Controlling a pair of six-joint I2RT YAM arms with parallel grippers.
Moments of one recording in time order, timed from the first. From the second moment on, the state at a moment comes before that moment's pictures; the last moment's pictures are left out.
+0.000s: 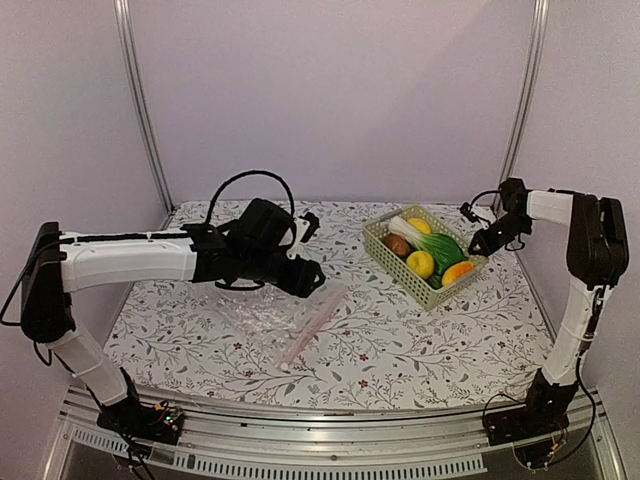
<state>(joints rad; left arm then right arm) -0.91 1.61 1.17 -0.30 -0.08 -0.28 -0.06 1.99 1.49 -0.67 -0.36 -0.59</state>
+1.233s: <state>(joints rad) -1.10 2.09 1.51 -0.81 -0.69 -0.34 -0.09 1.39 1.03 -0.69 -0.41 -0.44</state>
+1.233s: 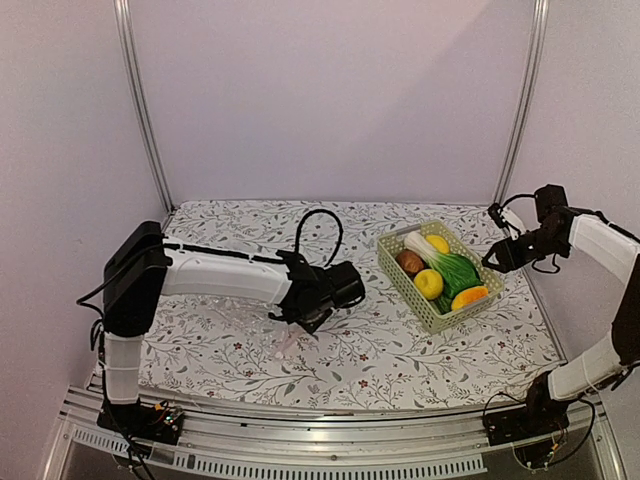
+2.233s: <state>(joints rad) -0.90 1.79 1.48 -0.48 -0.41 -0.07 0.07 1.70 1.23 -0.70 -0.31 -0.48</state>
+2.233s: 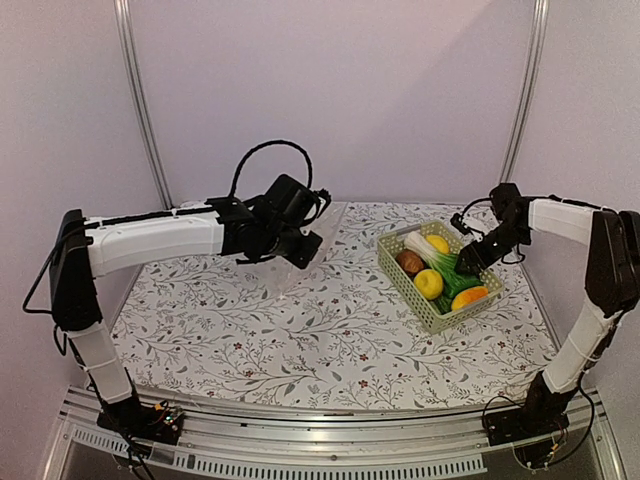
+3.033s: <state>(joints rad) -0.89 1.75 1.44 -0.45 -0.38 -0.07 0.15 1.82 1.26 -0.67 -0.16 -0.43</state>
